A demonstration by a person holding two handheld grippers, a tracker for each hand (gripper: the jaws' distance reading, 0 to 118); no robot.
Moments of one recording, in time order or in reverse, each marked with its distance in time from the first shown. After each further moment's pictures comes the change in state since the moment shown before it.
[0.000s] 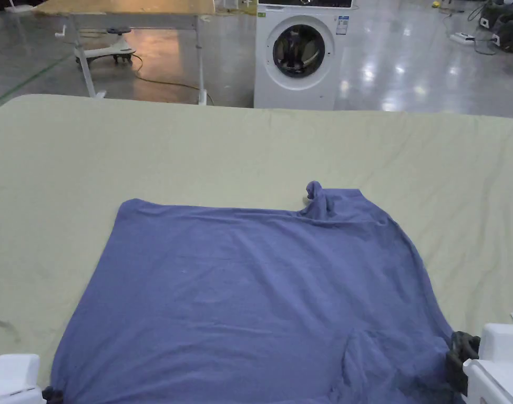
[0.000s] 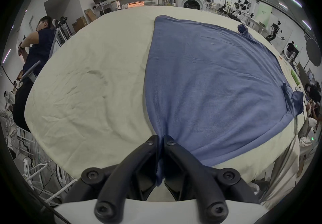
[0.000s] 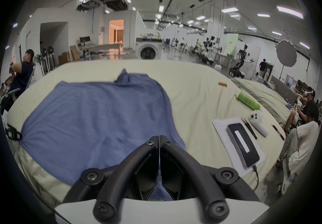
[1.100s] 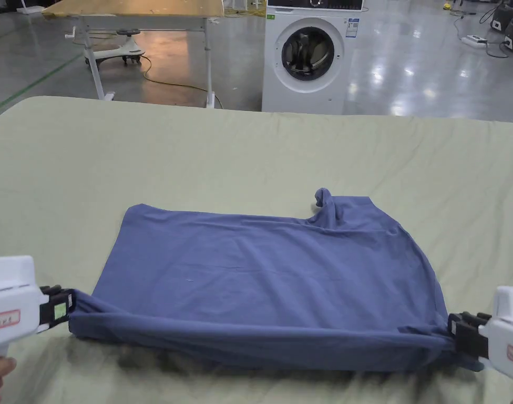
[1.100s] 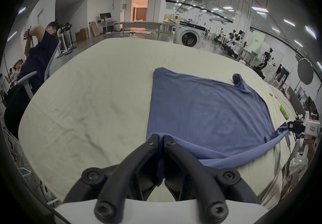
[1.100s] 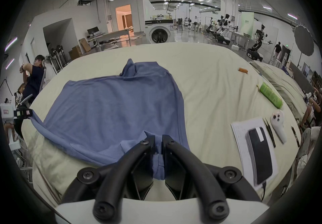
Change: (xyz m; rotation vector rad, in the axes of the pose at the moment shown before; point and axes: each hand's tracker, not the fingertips) left arm -0.027 0.123 0.003 0.255 -0.094 0.097; right arm 0.021 0.073 -0.065 -0.127 0.191 -0.052
